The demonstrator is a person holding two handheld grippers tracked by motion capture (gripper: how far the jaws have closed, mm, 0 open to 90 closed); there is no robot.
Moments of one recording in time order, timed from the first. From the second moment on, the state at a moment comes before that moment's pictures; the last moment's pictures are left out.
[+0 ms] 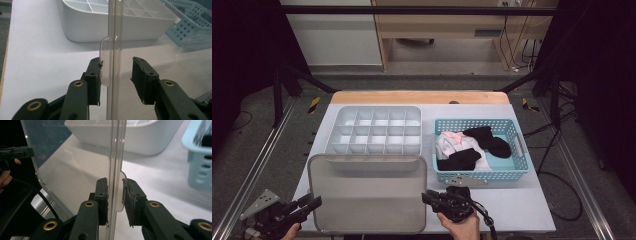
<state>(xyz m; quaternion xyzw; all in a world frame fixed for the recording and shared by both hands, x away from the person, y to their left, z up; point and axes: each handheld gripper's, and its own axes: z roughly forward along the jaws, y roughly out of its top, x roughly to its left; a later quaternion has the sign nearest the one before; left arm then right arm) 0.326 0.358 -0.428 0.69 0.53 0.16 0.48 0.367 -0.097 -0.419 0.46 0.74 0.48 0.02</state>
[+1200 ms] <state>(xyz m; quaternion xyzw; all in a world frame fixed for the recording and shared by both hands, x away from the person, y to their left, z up) 0.325 0.354 -0.469 0.72 0.56 0.11 0.39 0.366 -0.083 -0.468 0.49 0.77 0.42 0.00</state>
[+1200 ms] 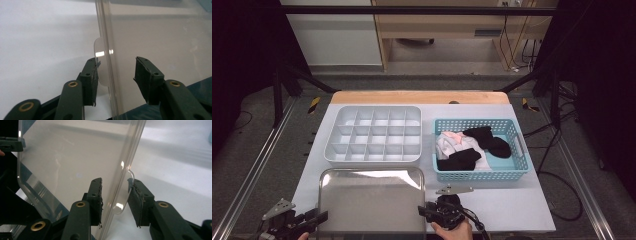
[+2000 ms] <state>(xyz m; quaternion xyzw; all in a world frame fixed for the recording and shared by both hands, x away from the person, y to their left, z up) 0.333 0.349 -0.472 0.72 0.58 0.11 0.37 0.373 -0.078 -0.472 0.47 0.78 0.41 0.04</state>
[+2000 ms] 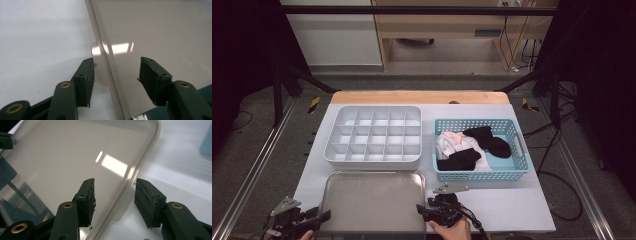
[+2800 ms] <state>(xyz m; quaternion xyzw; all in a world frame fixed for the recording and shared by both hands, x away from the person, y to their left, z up) 0.357 0.348 -0.443 0.71 0.54 0.21 0.40 0.383 -0.115 -0.447 0.45 0.74 0.48 0.12</state>
